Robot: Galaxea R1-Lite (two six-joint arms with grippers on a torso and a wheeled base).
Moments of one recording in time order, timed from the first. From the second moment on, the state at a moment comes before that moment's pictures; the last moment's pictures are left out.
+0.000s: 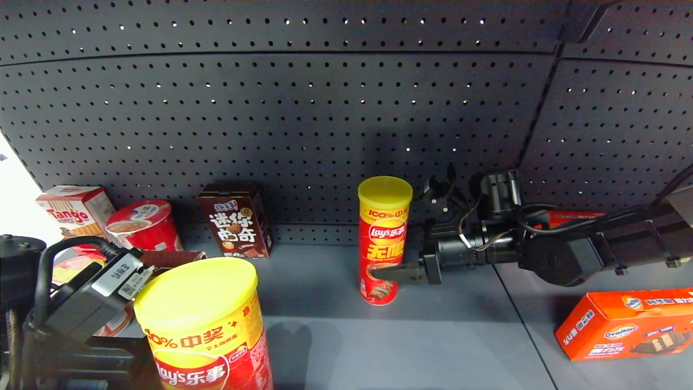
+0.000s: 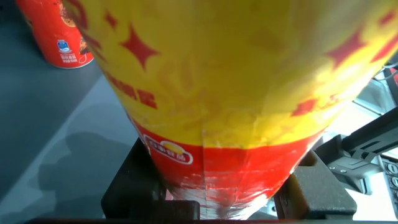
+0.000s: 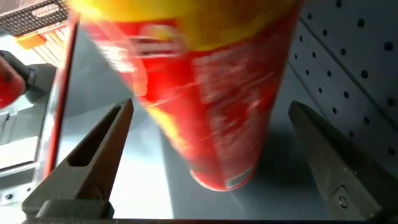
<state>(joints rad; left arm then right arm) -0.33 1.24 -0.46 -0.29 -1.00 0.19 0.49 1.99 -1.17 -0.41 0.80 -0.27</state>
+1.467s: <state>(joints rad) -0.33 1.23 -0.44 -0.29 -1.00 0.19 0.58 1.77 -0.86 -0.46 0.60 -0.28</state>
